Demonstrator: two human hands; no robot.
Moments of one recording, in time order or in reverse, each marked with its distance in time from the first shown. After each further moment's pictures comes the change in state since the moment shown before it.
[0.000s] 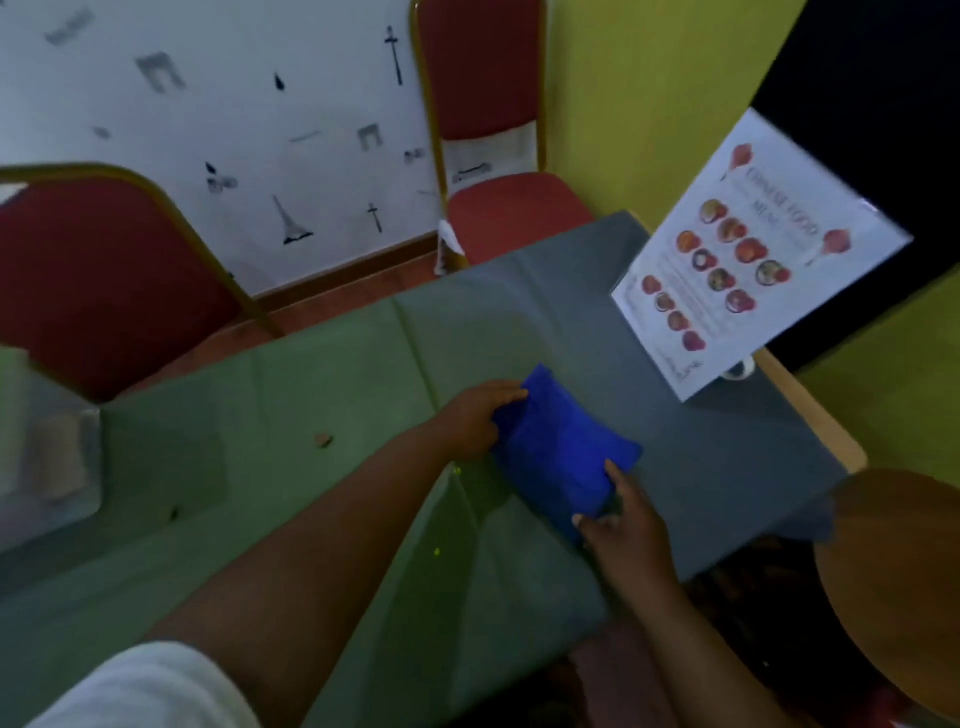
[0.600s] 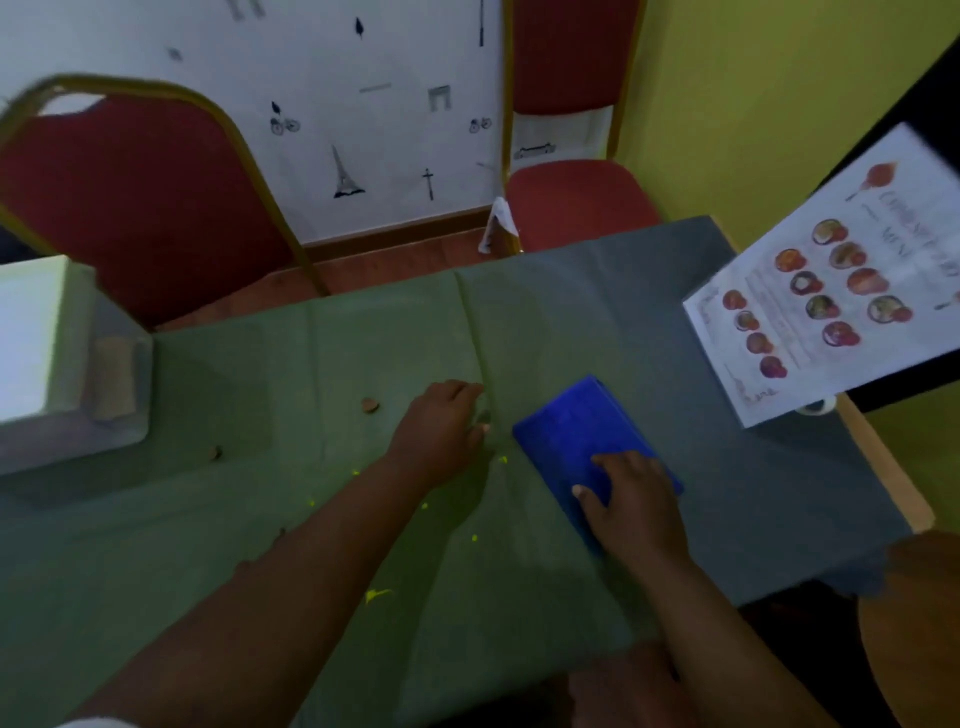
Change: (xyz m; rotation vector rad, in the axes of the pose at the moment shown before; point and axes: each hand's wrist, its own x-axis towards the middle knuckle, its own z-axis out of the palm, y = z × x) left_hand -0.070 -0.072 0.002 0.259 0.438 -0.116; right_hand 0.030 -0.035 0.029 -0.681 -0.050 -0.383
